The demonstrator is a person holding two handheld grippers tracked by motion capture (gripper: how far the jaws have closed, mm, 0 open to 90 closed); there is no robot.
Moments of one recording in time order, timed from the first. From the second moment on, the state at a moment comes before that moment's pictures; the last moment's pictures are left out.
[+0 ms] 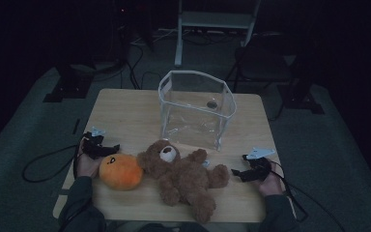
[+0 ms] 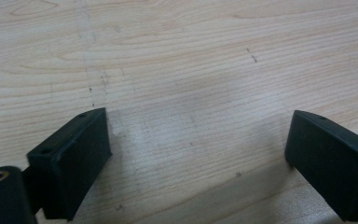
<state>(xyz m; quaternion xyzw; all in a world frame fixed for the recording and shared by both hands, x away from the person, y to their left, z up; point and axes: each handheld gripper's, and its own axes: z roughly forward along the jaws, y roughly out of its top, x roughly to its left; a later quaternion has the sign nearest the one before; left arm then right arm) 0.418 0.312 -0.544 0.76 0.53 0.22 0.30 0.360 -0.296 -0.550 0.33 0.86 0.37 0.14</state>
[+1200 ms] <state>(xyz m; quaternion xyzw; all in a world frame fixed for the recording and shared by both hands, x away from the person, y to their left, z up) 0.386 0.320 -0.503 0.75 0.50 0.23 0.37 0.361 -0.297 -0.549 0.34 0.85 0.37 0.15</state>
